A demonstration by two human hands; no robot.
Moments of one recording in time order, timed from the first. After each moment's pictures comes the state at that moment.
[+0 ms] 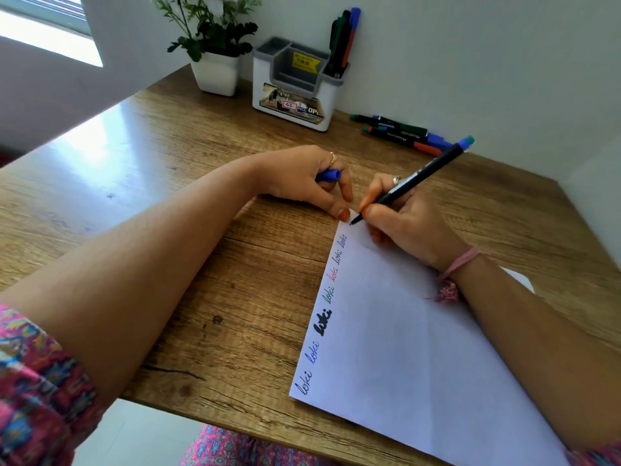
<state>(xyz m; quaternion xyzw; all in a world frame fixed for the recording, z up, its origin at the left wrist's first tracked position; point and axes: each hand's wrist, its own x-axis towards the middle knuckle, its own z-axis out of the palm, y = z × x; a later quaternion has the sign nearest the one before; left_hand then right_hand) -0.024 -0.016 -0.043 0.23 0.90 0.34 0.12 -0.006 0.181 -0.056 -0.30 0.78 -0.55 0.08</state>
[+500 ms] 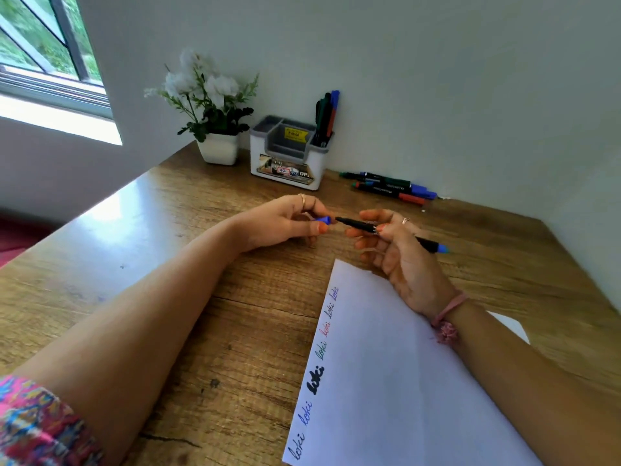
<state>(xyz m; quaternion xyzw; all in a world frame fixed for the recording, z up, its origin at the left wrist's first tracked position) -0.023 -0.031 -0.043 0.18 0.84 0.51 0.08 -0.015 0.185 -0.050 -0.16 0.63 -0.75 0.13</state>
